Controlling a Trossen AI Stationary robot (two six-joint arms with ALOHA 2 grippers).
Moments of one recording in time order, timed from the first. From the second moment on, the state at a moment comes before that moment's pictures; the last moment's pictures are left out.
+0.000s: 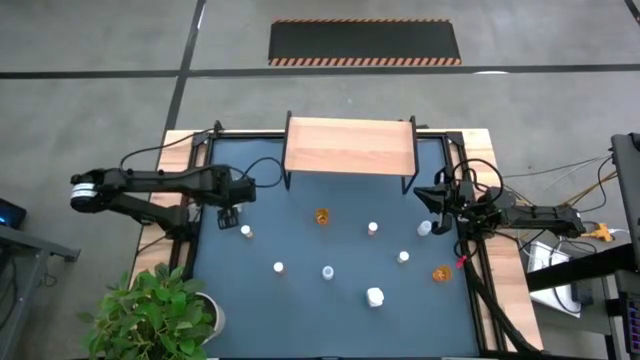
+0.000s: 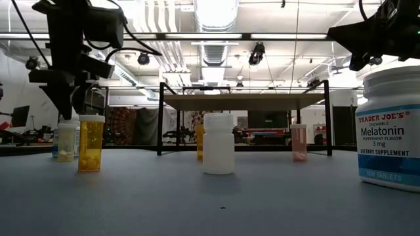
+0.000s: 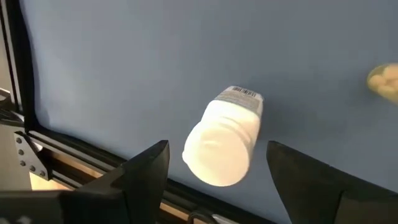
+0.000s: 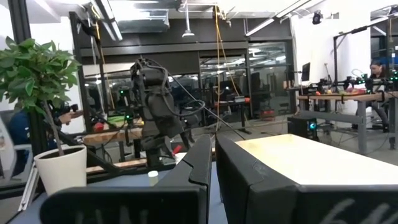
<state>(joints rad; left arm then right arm) 0.18 1.13 0.78 -1.16 -0.34 -0.03 -0.03 0.04 0.01 0.30 0.17 0.03</state>
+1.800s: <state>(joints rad) 0.32 1.15 0.76 -1.09 -0.19 0.06 -0.03 0.04 0.01 0.29 0.09 0.04</state>
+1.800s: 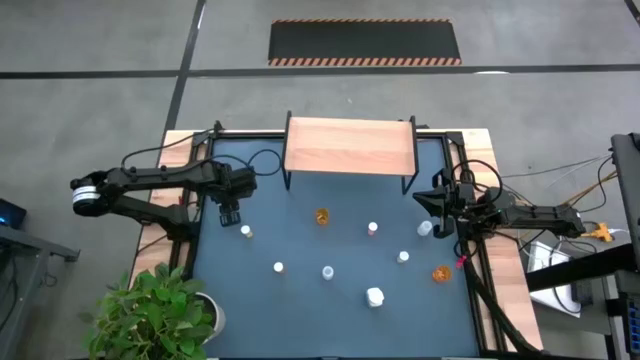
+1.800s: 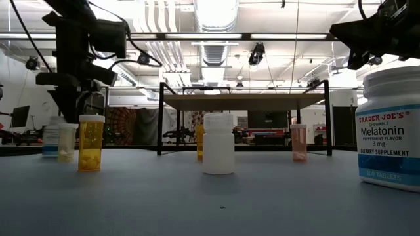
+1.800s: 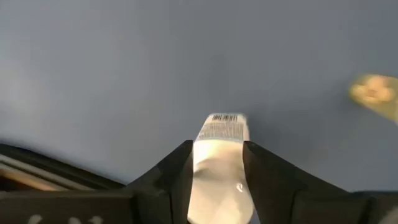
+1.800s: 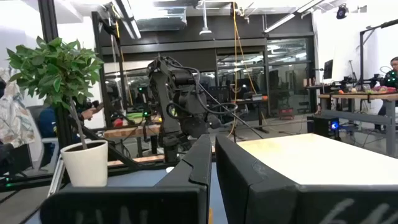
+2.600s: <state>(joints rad) 0.30 1.19 1.00 -1.34 -0.11 -0.07 -0.02 0.04 0.01 0.25 0.09 0.05</state>
